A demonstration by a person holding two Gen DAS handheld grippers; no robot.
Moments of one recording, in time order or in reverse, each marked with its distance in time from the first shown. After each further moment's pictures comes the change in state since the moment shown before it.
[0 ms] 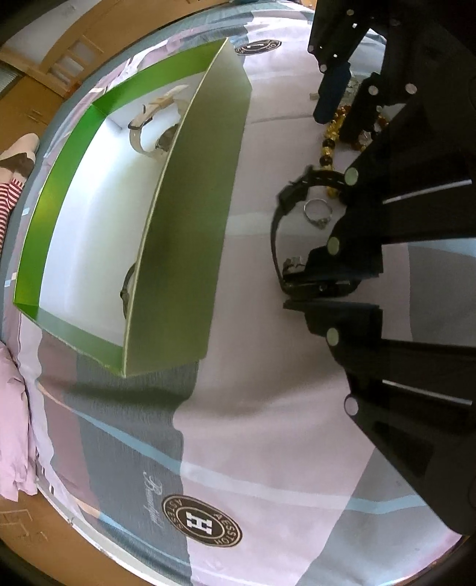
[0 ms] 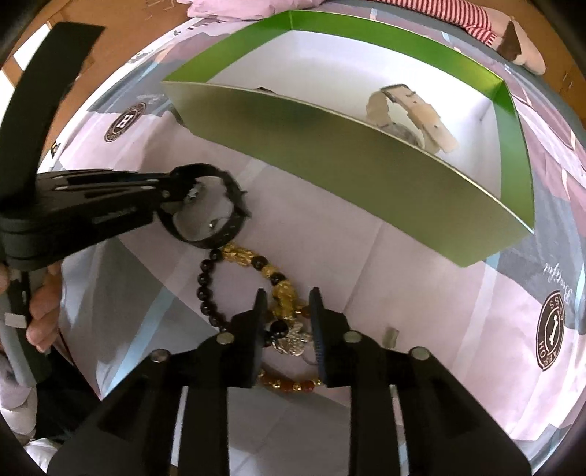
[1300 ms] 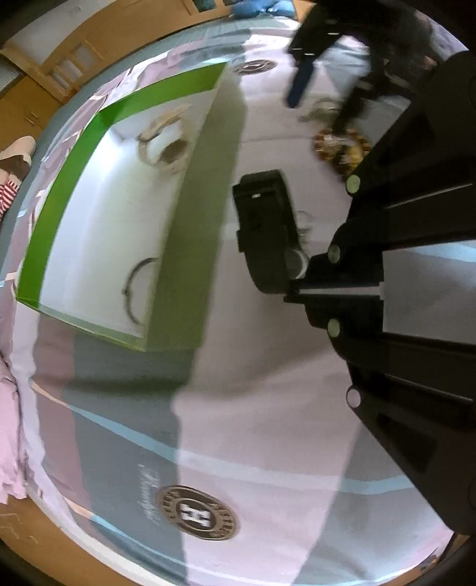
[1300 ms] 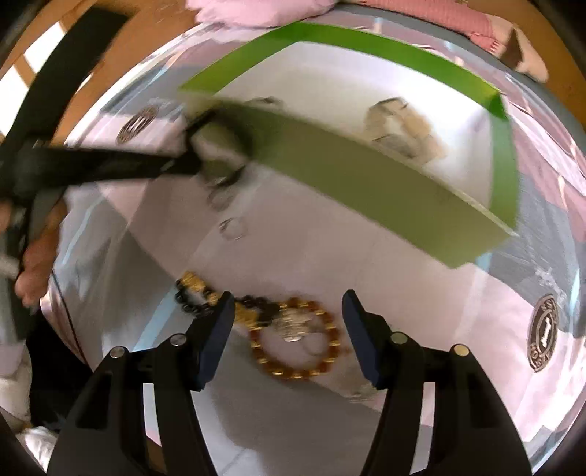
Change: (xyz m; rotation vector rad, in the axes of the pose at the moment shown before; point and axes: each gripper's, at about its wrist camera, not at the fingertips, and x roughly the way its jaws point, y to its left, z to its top) left arm -0.019 0.010 0.004 -0.012 0.086 -0.067; right arm -0.021 -0.004 -0.005 -0.008 -0.032 0.013
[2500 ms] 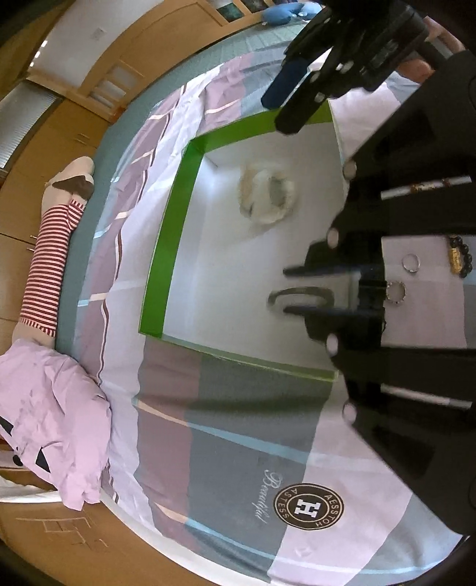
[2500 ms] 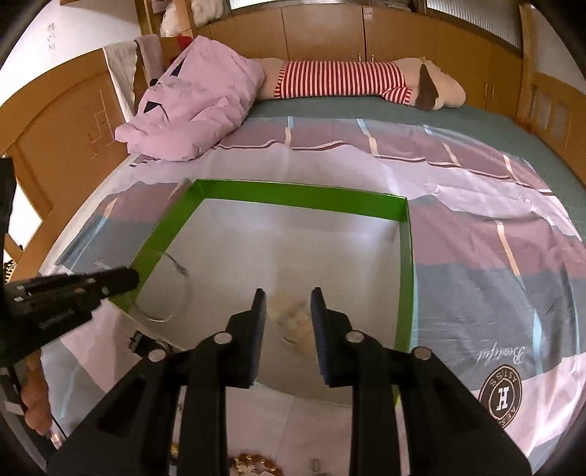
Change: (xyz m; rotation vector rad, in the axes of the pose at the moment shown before) left arm -0.045 -0.035 0.068 0.031 -0.291 -0.013; right arm -0.046 -0.055 0.069 0.223 -0.389 -0.128
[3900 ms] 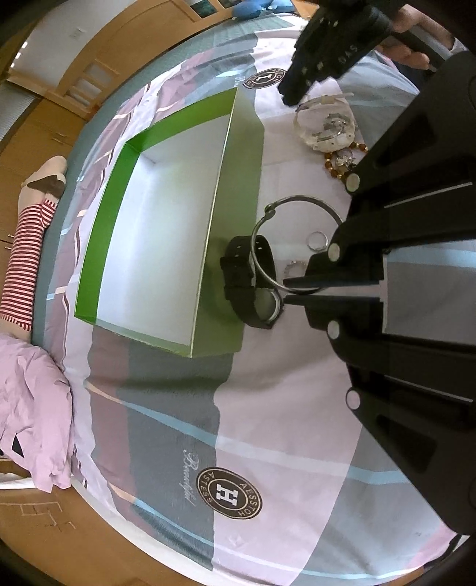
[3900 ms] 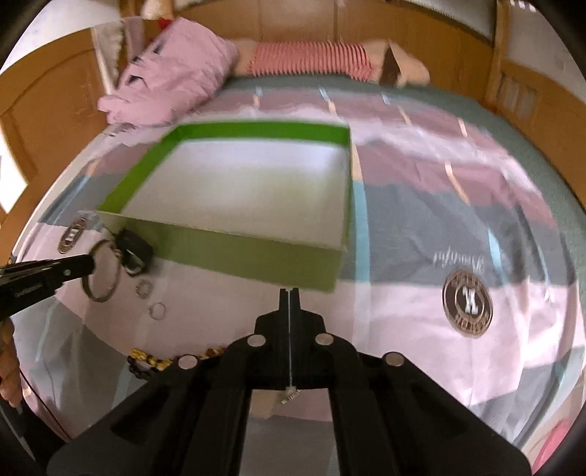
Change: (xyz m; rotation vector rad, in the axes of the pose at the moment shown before) left arm -0.012 0.007 -0.080 0.024 0.078 0.036; right arm -0.035 -0.014 -0.091 0.039 0.107 -0.143
